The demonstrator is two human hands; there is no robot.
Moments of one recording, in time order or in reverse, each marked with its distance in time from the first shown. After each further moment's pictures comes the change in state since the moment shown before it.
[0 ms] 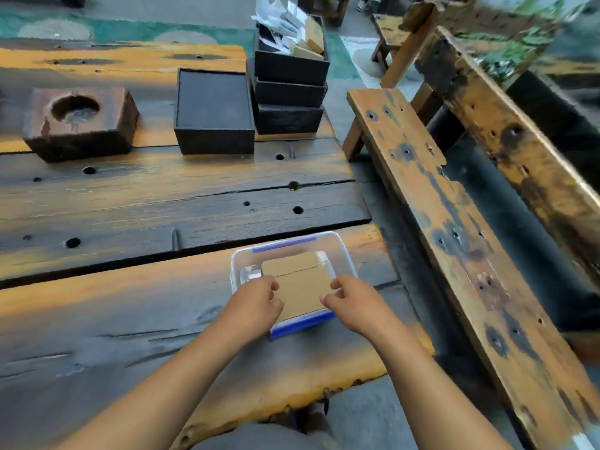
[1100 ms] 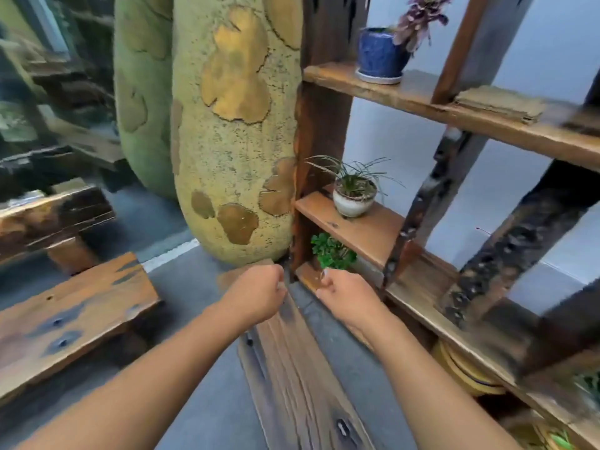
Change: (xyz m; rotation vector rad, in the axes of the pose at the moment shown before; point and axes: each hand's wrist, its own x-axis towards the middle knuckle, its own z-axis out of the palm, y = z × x) left_hand -0.517 0.232 0.391 0.896 -0.915 1.874; right_hand -0.609 0.335 0.219 0.845 1.145 1.320
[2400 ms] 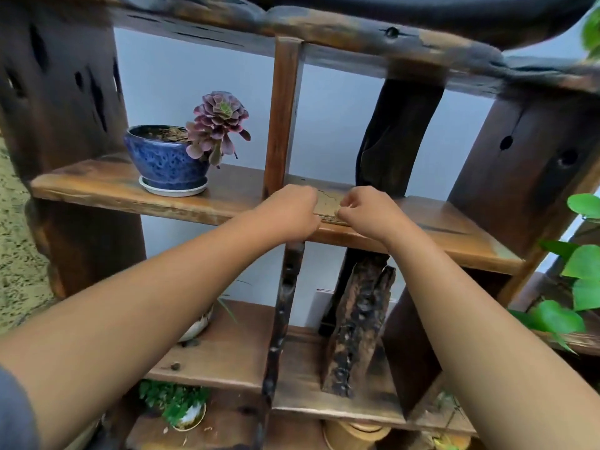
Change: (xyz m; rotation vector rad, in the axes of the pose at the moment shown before) left_hand 0.302 0.324 -0.165 -0.028 0.083 0.998; right_hand 0.118 0.034 -0.364 -0.162 0.799 0.509
